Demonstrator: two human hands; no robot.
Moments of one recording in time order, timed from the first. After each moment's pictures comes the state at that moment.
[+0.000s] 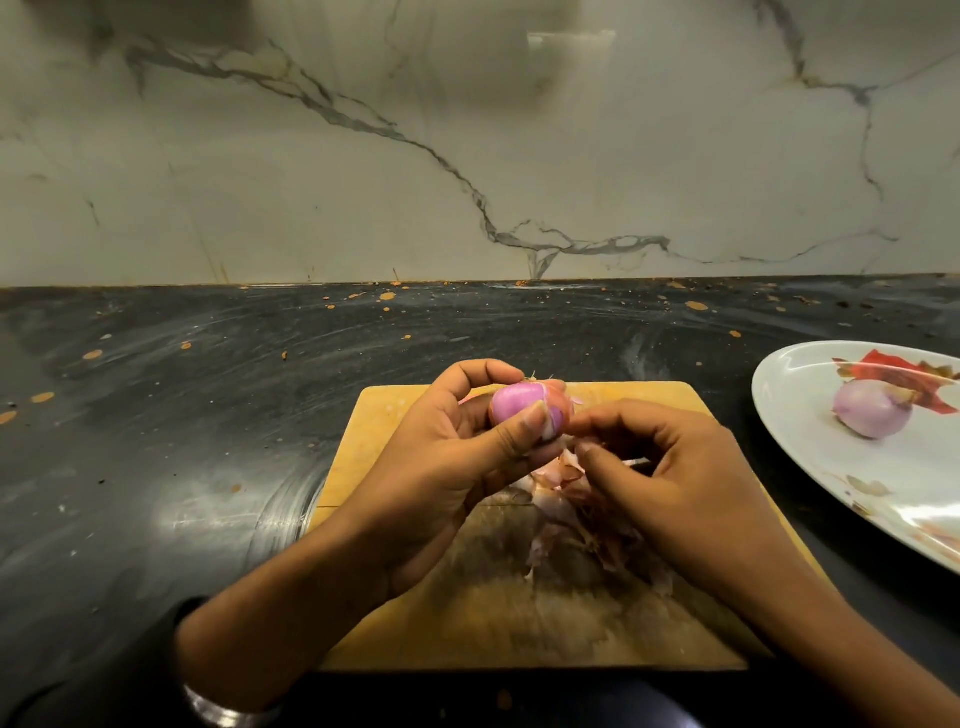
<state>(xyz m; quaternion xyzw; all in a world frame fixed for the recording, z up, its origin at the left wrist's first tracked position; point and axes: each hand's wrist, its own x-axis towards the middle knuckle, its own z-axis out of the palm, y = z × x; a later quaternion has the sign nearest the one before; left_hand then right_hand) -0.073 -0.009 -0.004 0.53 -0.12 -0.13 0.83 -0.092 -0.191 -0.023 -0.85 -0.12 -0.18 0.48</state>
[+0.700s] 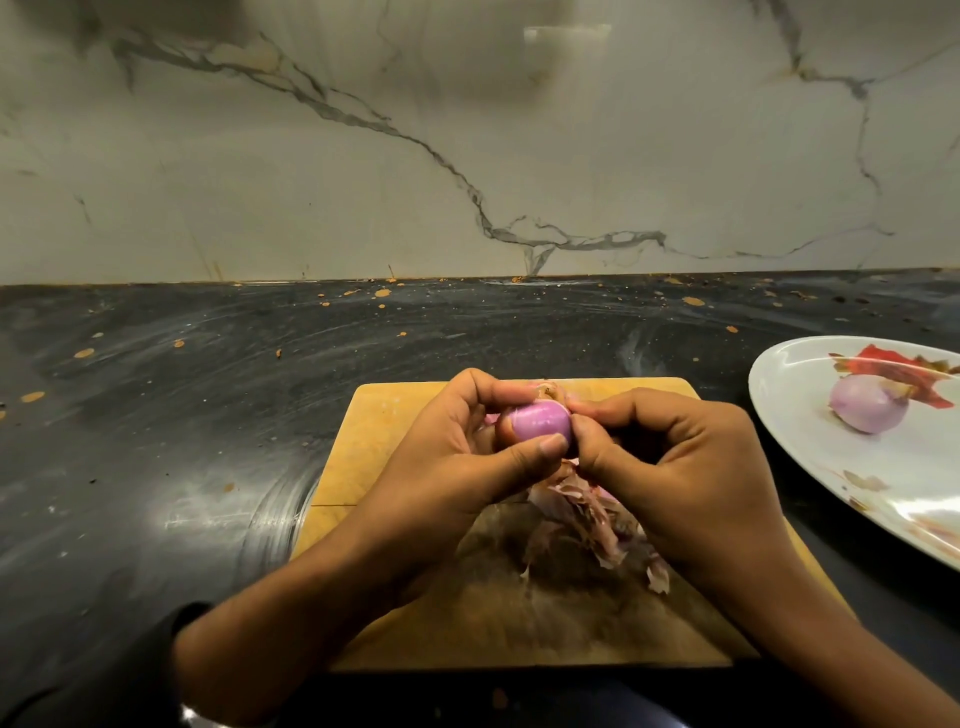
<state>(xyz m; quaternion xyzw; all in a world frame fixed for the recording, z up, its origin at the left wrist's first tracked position) -0.076 -0.012 -0.014 0.61 -0.15 -0.10 0.77 -0.096 -0.184 -0.020 -0.80 -0.13 -0.24 0.54</state>
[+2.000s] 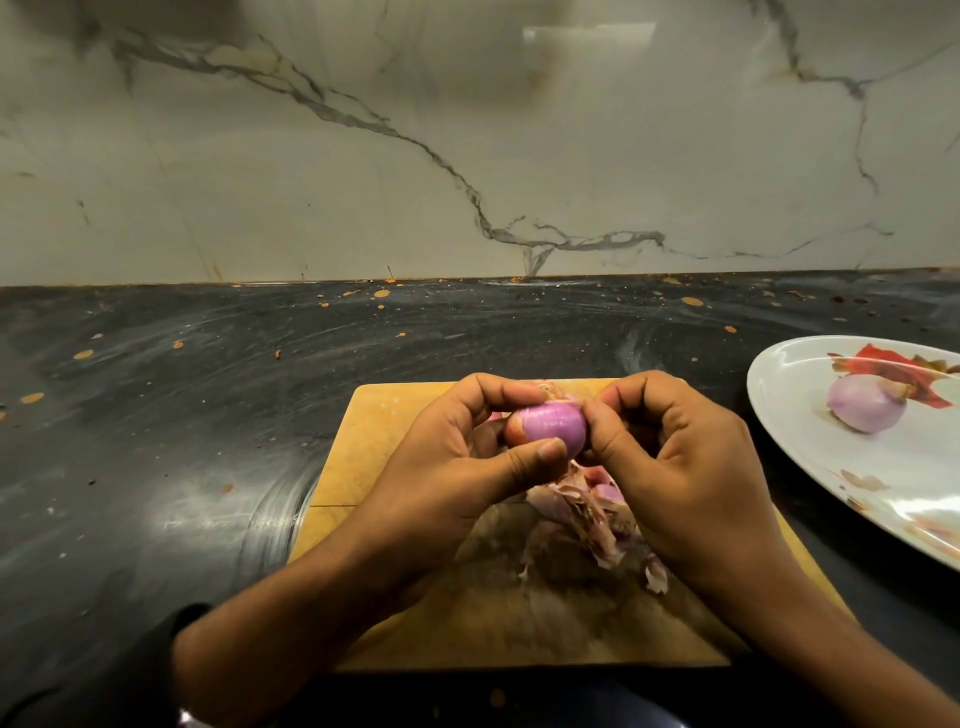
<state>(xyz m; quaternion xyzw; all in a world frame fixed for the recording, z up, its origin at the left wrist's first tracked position) -0.076 -0.013 -0.014 0.60 -0.17 -0.10 0.77 -0.096 -0.184 -0.021 -0.82 -0.08 -0.25 0.51</state>
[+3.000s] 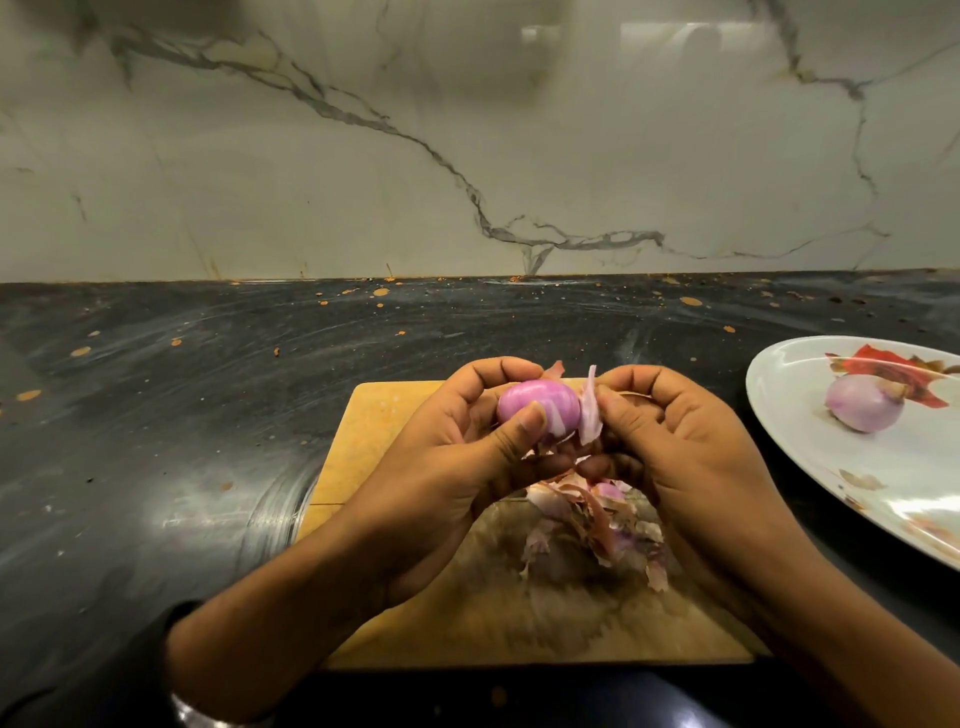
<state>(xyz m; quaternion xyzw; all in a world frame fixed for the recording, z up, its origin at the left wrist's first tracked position) -0.075 -0.012 -0.011 0.53 -0.17 -0.14 0.81 -0.086 -0.186 -0.015 -0.67 -0.01 -0.08 0.74</state>
